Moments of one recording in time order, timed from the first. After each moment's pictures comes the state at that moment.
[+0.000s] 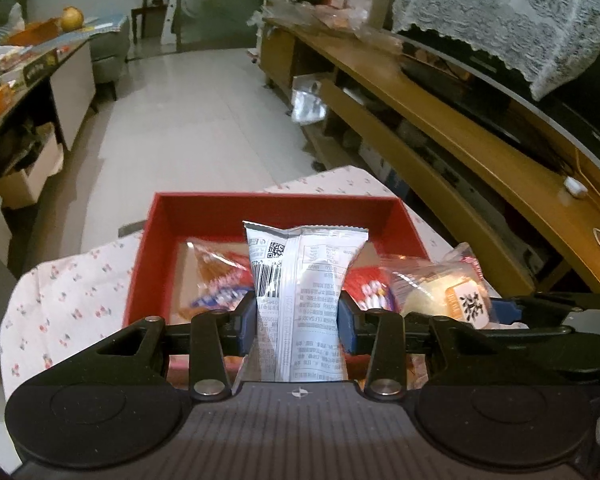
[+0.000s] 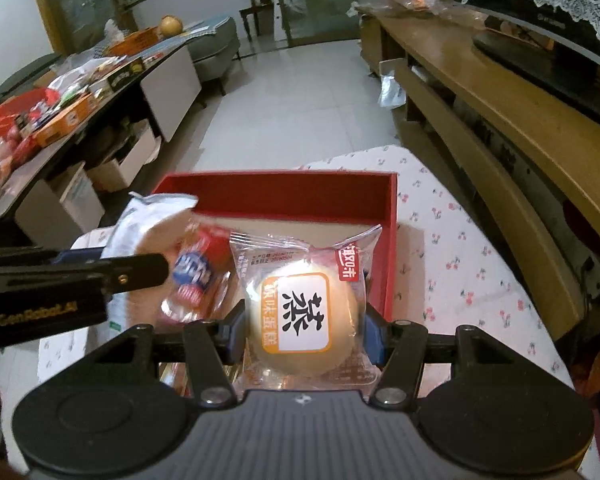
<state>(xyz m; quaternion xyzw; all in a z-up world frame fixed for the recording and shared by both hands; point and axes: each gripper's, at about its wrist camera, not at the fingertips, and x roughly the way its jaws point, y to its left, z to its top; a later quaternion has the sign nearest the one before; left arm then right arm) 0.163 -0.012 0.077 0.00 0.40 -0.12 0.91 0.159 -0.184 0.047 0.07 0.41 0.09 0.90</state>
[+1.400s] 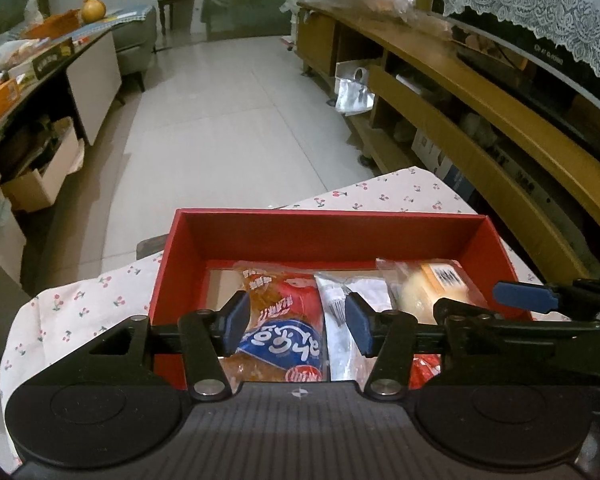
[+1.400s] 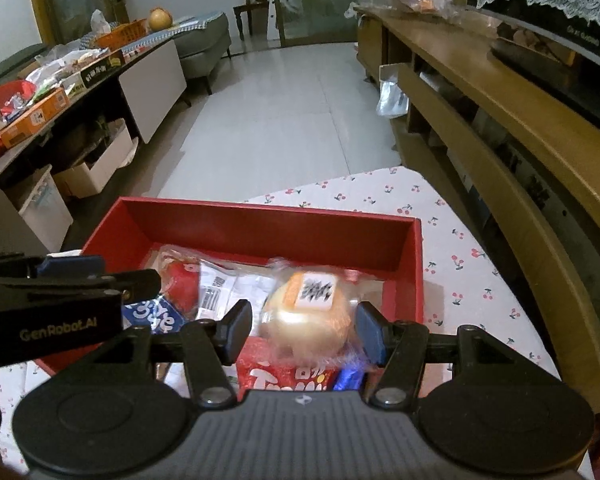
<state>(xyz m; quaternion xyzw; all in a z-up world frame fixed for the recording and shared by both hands) 0.230 -0.007 0.044 0.01 0.42 -0.07 0.91 0.227 -0.163 0.024 0.04 0.40 0.08 0.91</state>
